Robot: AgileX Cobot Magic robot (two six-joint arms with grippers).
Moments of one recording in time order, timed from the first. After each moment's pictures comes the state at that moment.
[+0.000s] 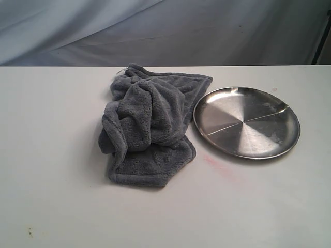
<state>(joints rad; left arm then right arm) -0.03 0.00 0.00 -0.04 0.13 0.01 0.01 0.03 0.00 0.04 0.10 -0.08</state>
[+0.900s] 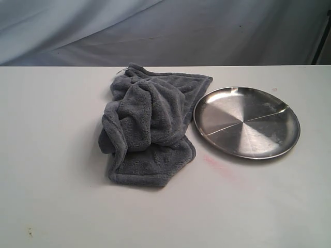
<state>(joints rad) -0.03 0.00 0.00 -0.04 0.13 0.01 0.01 0.03 0.00 0.03 0.10 -0.09</state>
